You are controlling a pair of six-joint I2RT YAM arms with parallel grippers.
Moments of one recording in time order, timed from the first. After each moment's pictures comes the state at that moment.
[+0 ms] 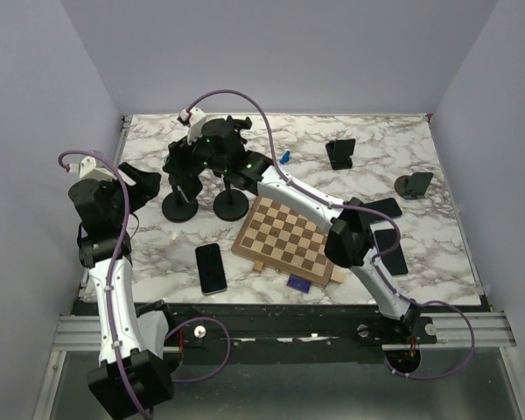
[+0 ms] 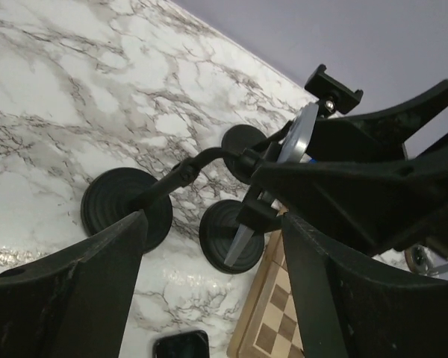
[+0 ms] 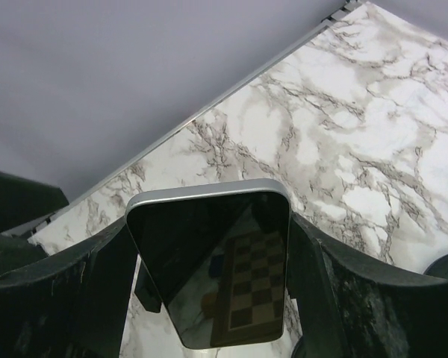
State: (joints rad) left arm 0.39 0.83 0.77 -0.18 0.44 -0.53; right arm 0.95 2.39 2.38 -0.21 -0.10 0.18
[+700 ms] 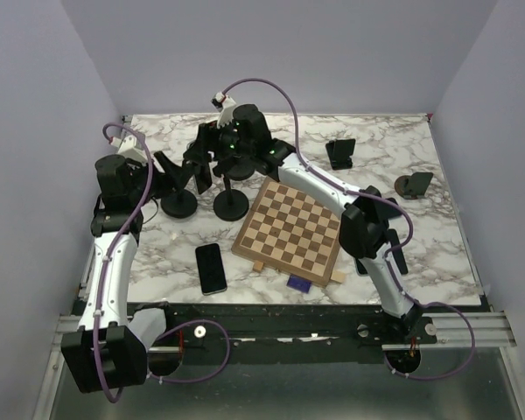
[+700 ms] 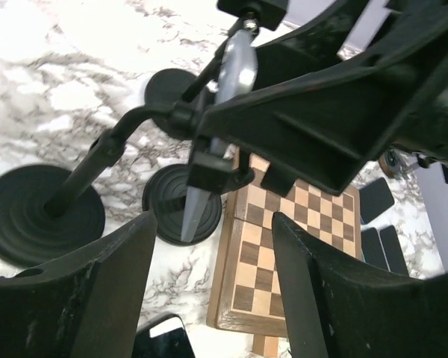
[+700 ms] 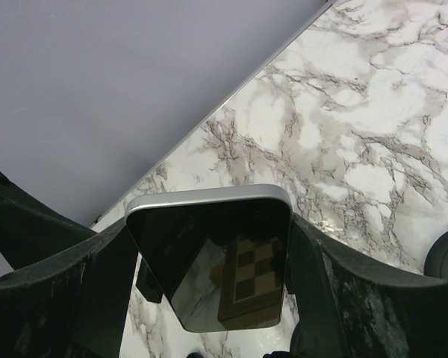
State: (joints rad) left arm 0.15 1.01 0.86 -0.20 0.54 -0.44; right arm 0.81 2.30 2.18 -0.08 -0.33 0.41
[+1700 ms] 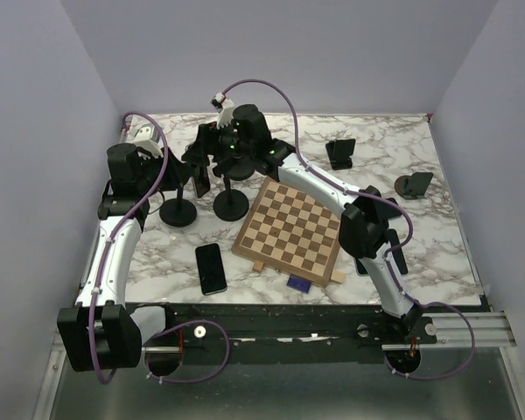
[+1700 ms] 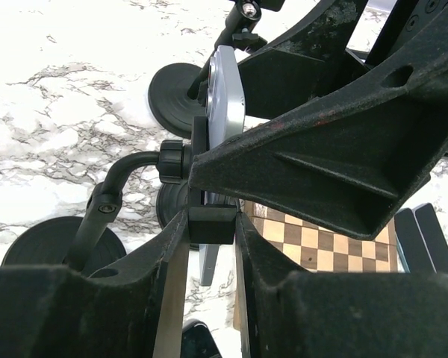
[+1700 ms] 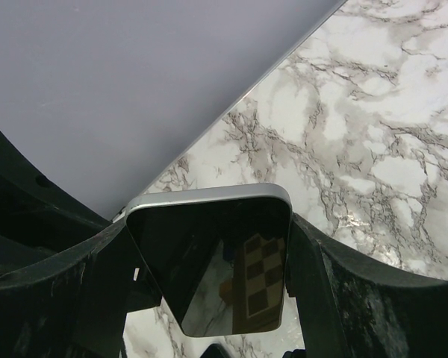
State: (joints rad) left arm 0.06 1.14 0.96 -0.22 0.51 -0.30; right arm 0.80 2.30 2.18 -0.08 -0.40 0.47
